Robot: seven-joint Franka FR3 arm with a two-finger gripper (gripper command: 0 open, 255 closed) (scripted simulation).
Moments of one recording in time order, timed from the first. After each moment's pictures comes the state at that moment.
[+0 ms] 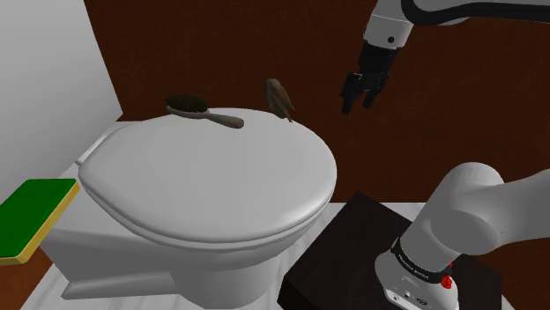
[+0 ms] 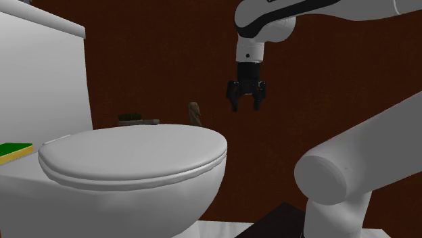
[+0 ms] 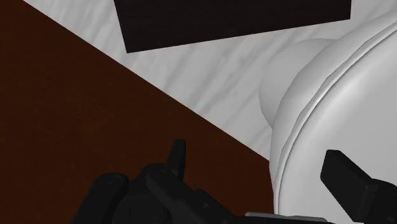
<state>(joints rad) -0.02 -0.83 -0.07 -2.43 -0.04 1.64 0.13</state>
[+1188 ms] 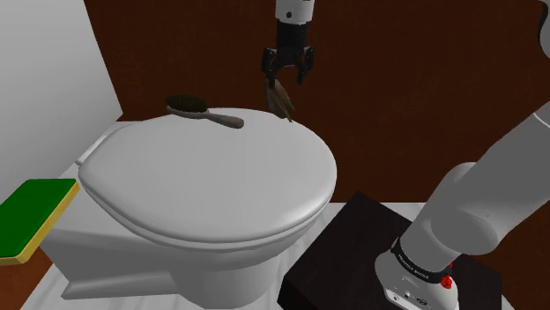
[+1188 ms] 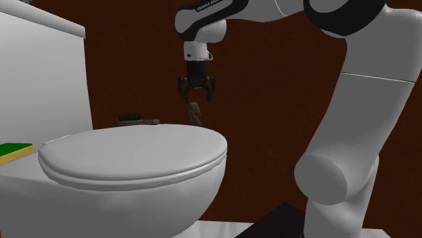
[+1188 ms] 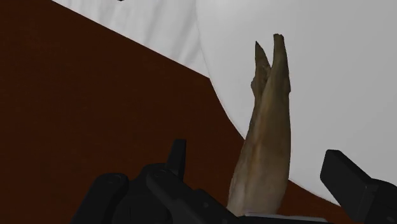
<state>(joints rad) -0.02 -0.19 0.09 -1.87 -0.04 1.70 0.43</state>
